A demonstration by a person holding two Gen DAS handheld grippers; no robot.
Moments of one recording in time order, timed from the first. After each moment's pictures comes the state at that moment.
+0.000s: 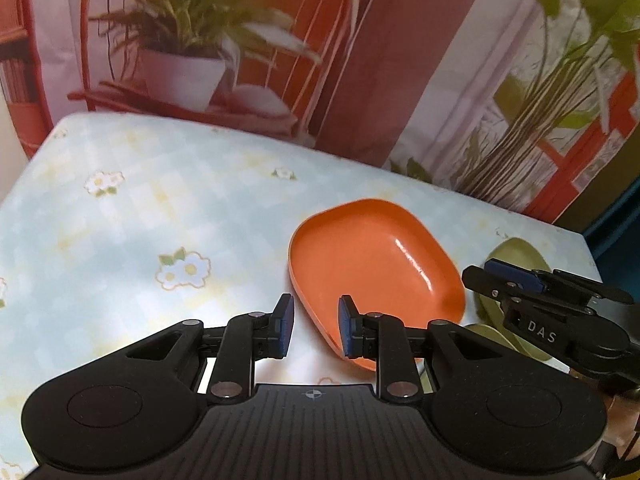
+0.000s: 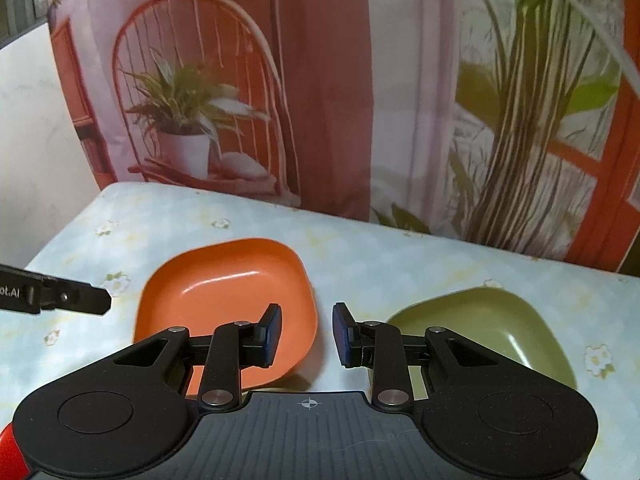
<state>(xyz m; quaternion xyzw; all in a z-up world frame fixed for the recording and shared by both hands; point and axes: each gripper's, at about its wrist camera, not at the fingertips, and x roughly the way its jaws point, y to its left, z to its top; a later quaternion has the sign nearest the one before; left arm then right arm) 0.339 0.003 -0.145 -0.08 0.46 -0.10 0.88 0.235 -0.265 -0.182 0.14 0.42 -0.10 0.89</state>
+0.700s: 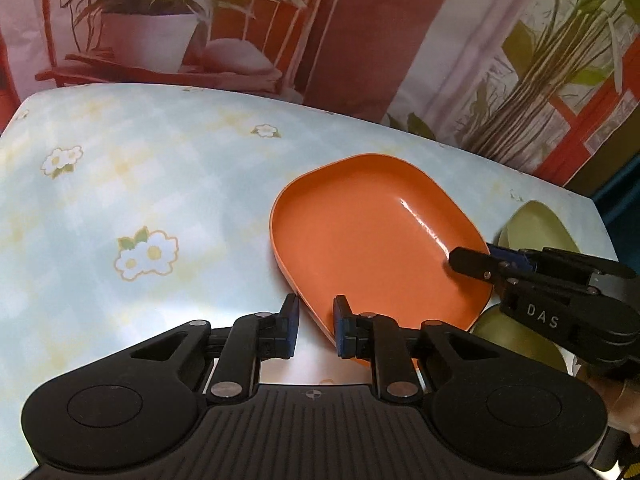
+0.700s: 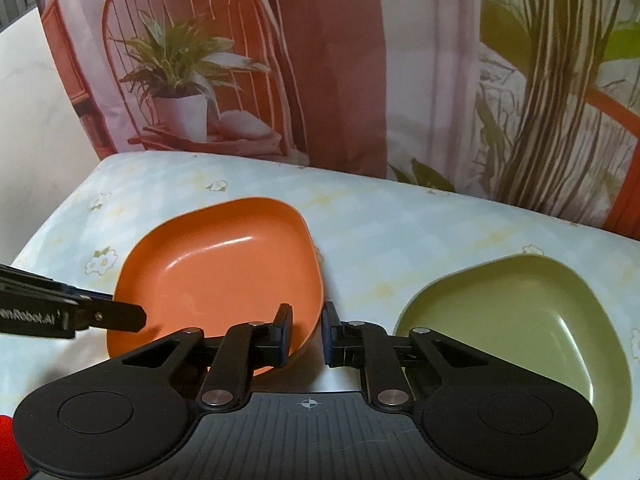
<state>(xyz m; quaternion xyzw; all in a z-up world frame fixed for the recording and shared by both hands) 0.359 -0.009 -0.178 -0.06 0.50 -0.13 0.86 0.253 -0.269 -0.219 0.16 0.46 -0.07 0.87</state>
